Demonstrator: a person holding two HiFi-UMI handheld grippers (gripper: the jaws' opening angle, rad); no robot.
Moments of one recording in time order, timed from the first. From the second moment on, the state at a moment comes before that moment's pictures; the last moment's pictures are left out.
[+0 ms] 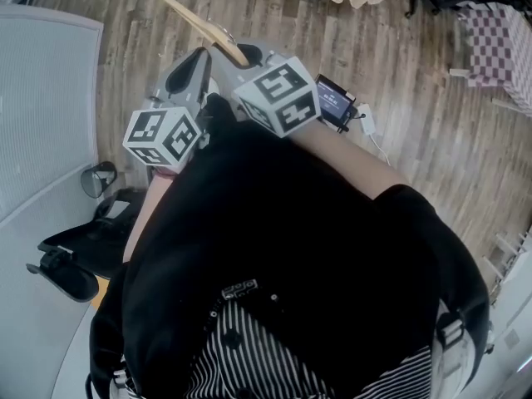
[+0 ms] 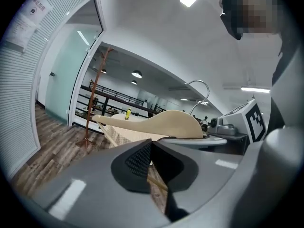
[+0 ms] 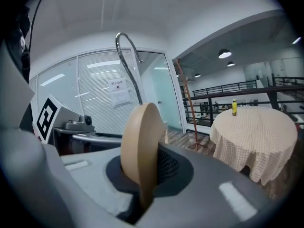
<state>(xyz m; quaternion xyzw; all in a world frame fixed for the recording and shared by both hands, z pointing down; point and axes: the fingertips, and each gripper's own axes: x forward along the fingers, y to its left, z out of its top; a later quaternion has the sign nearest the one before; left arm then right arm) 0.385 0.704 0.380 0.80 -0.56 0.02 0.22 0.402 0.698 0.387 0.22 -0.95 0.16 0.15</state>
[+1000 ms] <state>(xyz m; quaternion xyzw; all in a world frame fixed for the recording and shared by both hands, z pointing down) 0.184 0.461 0.387 0.85 -0.48 0.03 0.23 0.244 0.484 0.396 0.37 -0.90 0.19 0.16</state>
